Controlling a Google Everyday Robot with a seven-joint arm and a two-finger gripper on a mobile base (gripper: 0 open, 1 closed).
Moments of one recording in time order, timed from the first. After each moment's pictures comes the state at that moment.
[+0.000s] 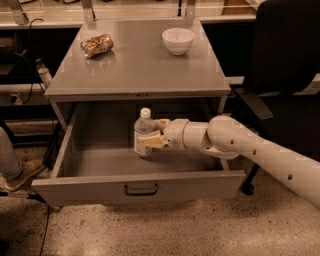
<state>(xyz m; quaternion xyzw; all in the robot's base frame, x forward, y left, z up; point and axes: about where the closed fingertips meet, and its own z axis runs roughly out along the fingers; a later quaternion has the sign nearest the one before) 0.627 0.029 0.710 -0.42 0.70 0.30 0.50</state>
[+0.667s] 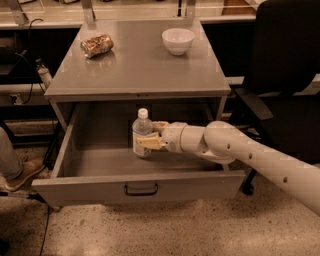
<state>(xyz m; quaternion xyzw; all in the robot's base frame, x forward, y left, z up) 0.631 0.031 0.692 -0.39 0.71 0.30 0.50</state>
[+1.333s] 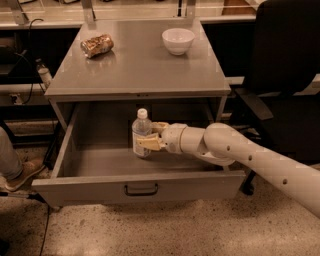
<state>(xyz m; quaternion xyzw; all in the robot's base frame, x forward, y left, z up) 0.632 0.033 0.690 -0.39 0.71 0.31 0.50</state>
